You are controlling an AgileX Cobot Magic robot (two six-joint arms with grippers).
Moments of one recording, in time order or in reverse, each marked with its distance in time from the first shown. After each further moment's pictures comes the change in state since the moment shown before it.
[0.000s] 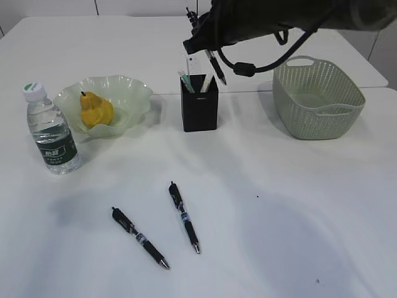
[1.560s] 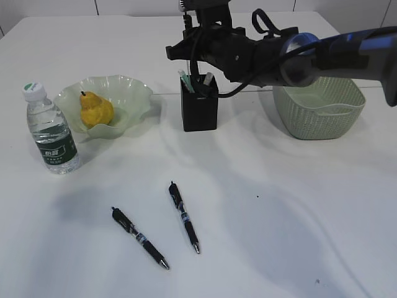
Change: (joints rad) left arm 0.000 0.000 0.000 0.004 -0.033 0.000; right arm 0.048 0.271 -0.109 0.061 -0.501 0.174
